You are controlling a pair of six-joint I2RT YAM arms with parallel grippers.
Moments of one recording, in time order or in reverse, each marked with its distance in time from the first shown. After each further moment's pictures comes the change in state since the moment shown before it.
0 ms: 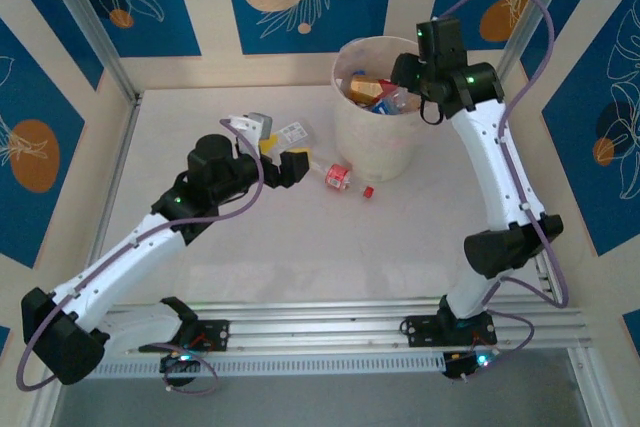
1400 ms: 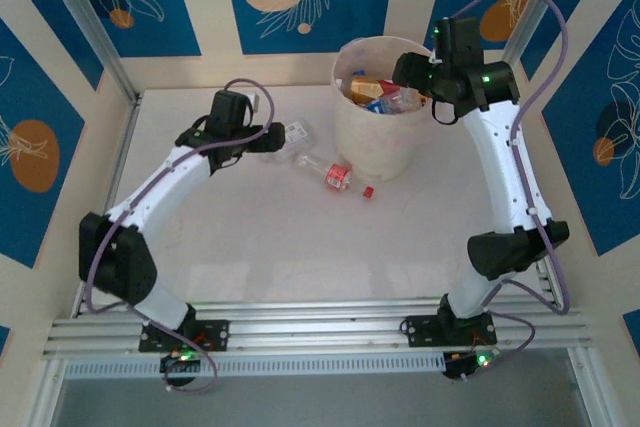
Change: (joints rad) left arm 0.257 0.486 0.396 -0.445 -0.161 0.039; right arm -0.060 -0.008 0.054 -0.058 -0.122 -0.025
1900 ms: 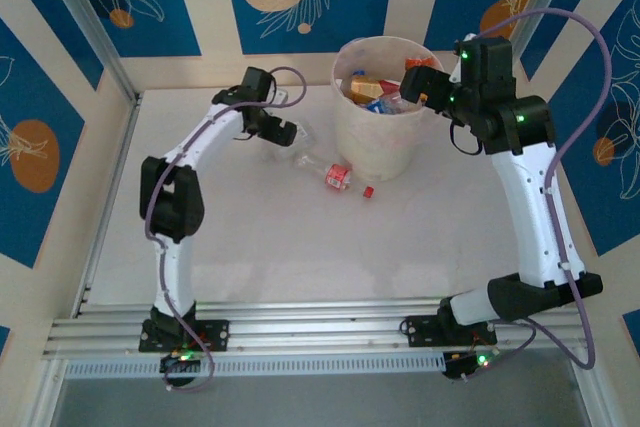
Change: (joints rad) left arm 0.030 0.515 0.533 -0.309 0.042 0.384; right arm 0.006 -0.262 -0.203 0.024 -0.040 0.034
